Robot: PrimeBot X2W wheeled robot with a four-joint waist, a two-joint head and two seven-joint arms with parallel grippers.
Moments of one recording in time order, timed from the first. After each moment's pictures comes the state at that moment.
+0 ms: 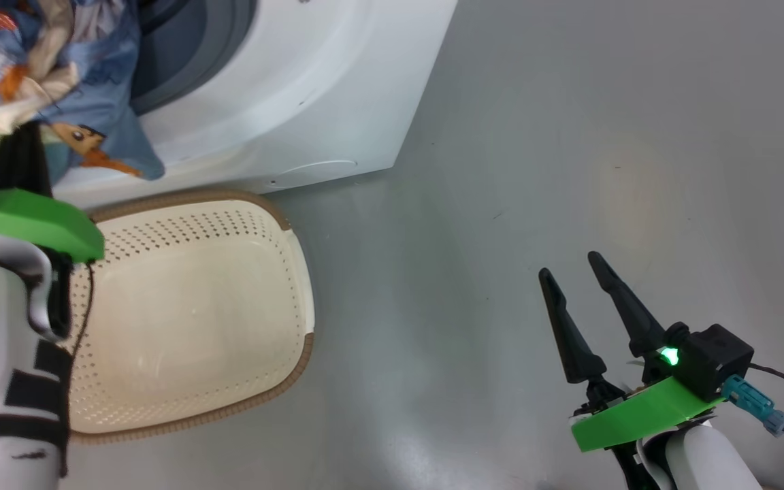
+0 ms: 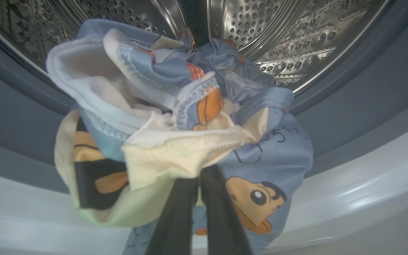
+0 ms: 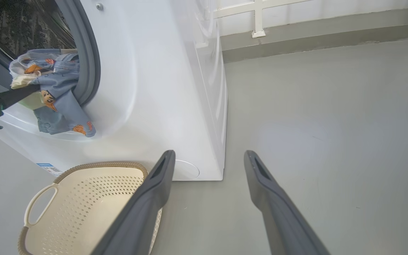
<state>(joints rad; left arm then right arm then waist) -0.78 0.17 0.03 0.69 -0.19 0.08 -0.26 -0.18 -0.10 0.16 0.08 0.29 0.13 -0.26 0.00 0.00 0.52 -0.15</state>
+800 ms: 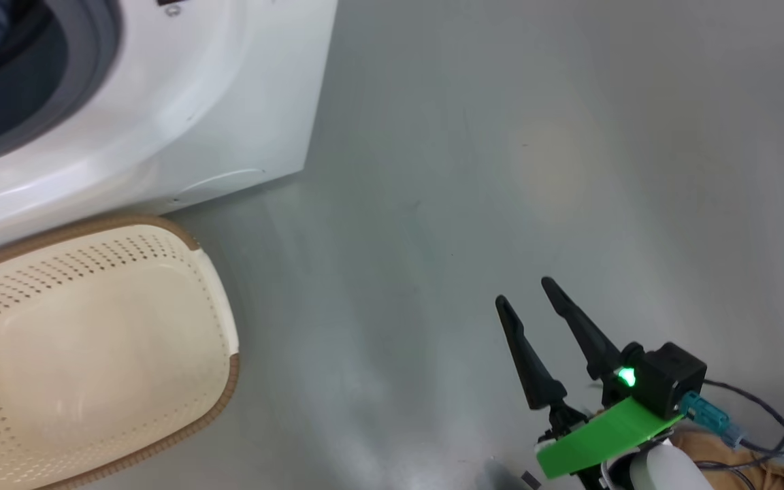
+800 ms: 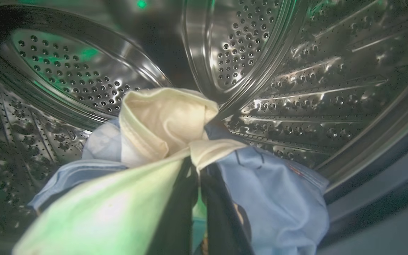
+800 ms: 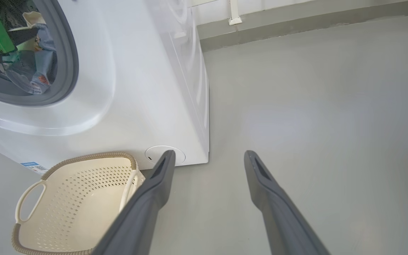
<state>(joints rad) -1.20 0.37 -0.07 0.99 -0.07 0.07 -0.19 -0.17 -0.06 0.24 0.11 0.31 0.13 -0.26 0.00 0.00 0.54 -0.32</state>
